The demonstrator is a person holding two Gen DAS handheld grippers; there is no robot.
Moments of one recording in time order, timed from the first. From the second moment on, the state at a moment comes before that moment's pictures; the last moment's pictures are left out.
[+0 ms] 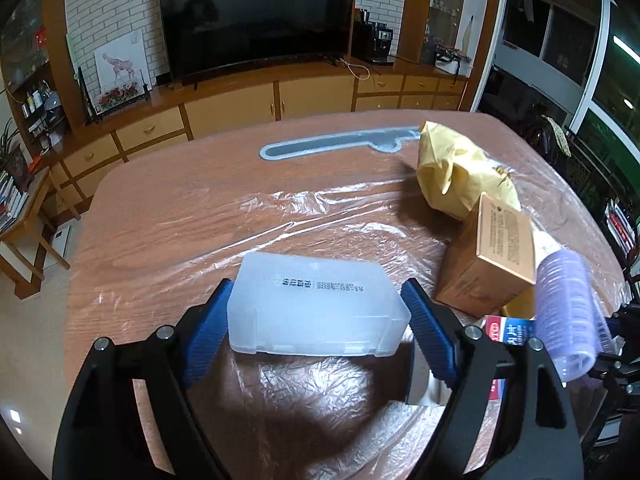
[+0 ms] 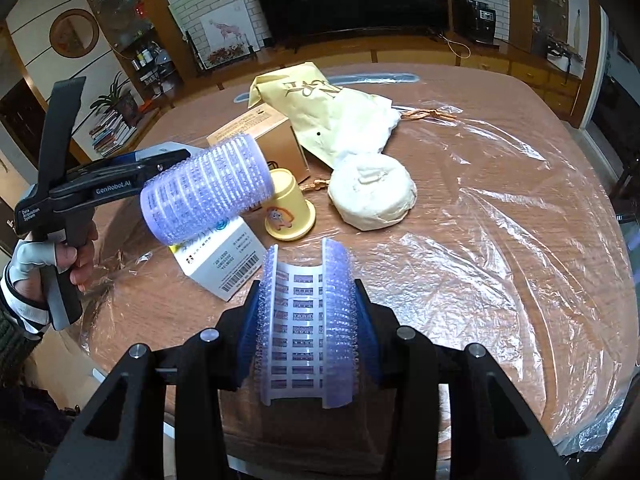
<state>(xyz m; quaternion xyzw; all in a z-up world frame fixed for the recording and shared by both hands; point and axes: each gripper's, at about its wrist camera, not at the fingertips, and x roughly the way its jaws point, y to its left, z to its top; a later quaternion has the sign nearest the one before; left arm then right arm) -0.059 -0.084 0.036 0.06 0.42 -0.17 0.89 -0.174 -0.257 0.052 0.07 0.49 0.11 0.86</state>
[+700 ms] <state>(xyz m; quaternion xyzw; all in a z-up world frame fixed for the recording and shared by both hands) -0.109 -0.065 0.062 0.02 0.40 -0.17 0.90 -0.177 -0.267 0.064 0.08 0.48 0.12 0.86</state>
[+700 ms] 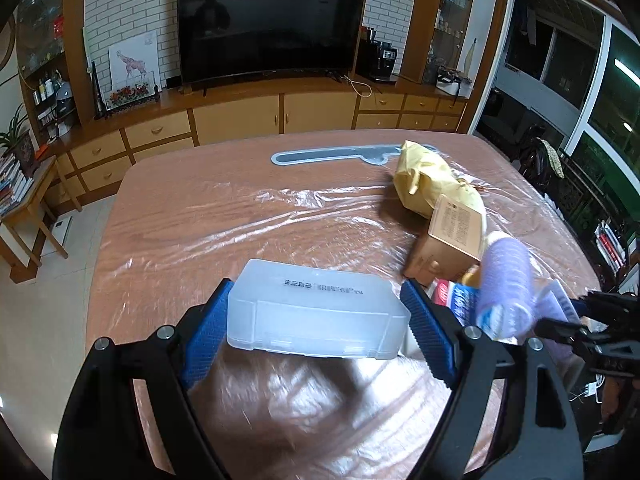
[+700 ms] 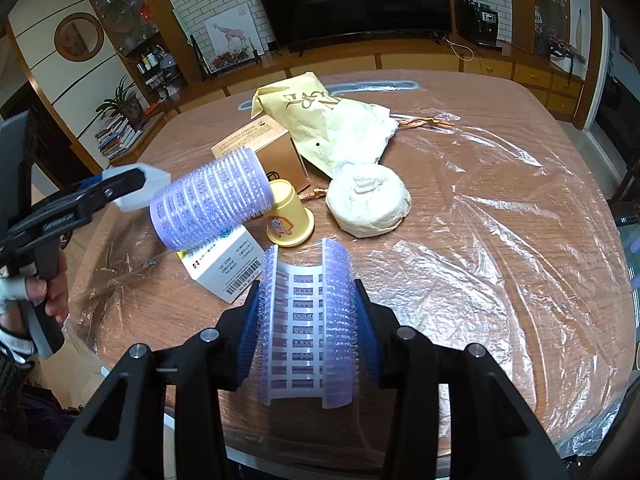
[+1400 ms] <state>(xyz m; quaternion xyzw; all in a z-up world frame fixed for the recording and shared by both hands) -0.188 -0.076 0.083 0.01 0.40 -0.21 0.89 -0.197 -0.277 0.081 0.07 0.47 0.14 0.87</state>
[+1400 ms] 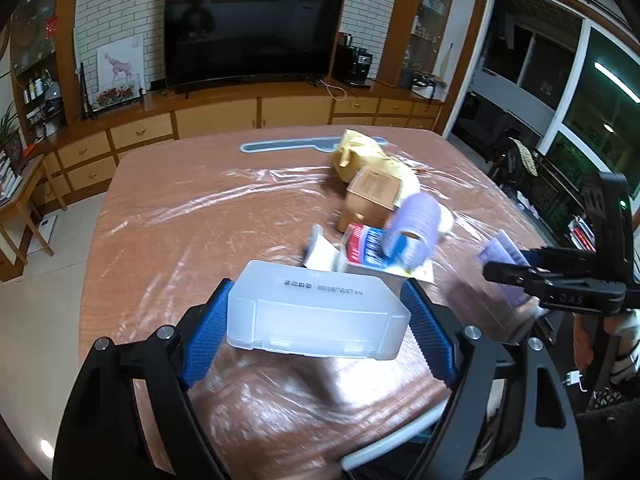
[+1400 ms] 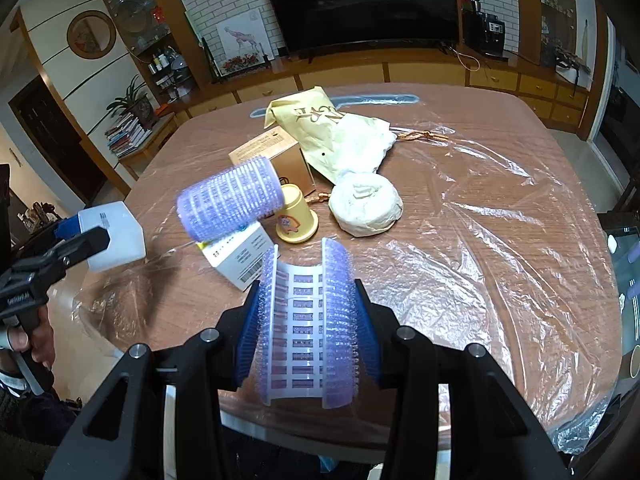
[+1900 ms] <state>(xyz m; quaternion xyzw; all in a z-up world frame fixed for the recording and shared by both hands) -0.245 -0.110 0.073 0.03 0.42 -0.27 0.87 -0.246 -0.279 0.090 0.07 0.48 0.16 0.86</state>
